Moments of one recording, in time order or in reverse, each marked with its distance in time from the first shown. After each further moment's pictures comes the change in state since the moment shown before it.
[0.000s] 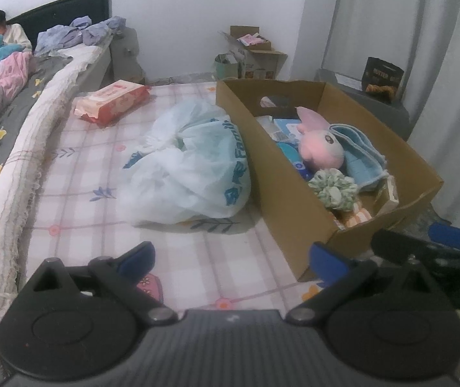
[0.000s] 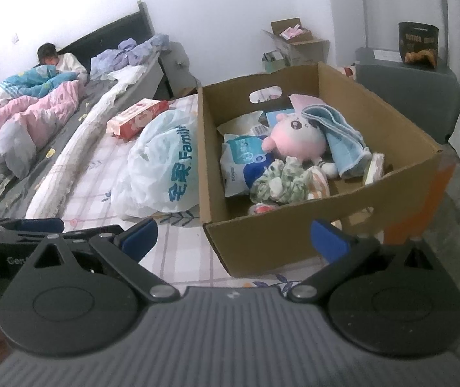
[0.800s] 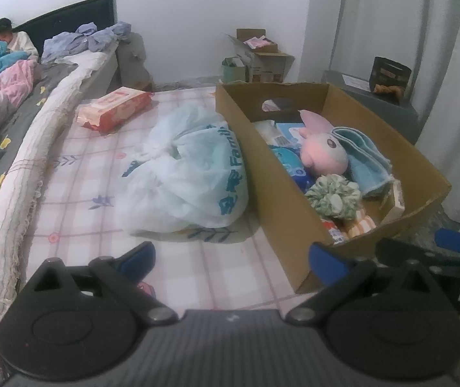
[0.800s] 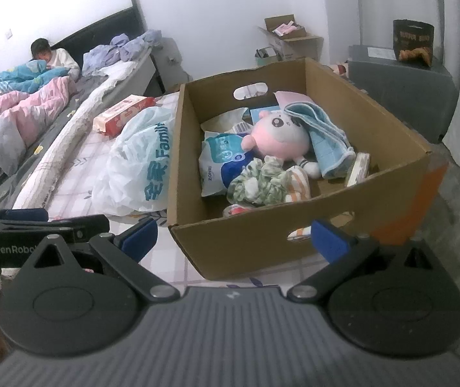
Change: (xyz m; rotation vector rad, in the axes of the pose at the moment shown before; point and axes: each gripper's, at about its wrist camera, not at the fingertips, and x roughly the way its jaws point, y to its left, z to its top) left arm 0.011 -0.020 0.007 0.005 -0.014 0.049; right arm 0.011 -0.023 0.003 -0.001 0.017 -0.016
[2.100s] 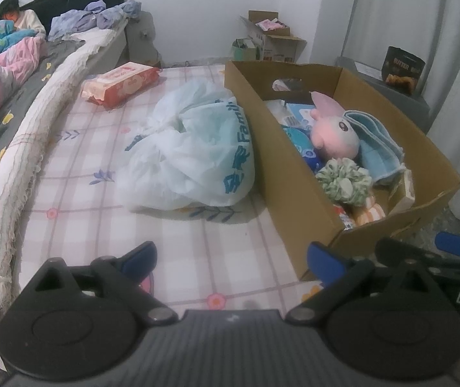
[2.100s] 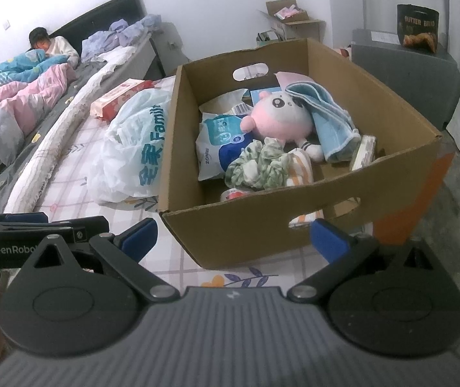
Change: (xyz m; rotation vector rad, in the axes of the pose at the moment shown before) left arm 0.015 0.000 -0.004 -0.047 0.076 0.019; right arm 0.021 -0.008 0.000 -0.003 0.067 0.012
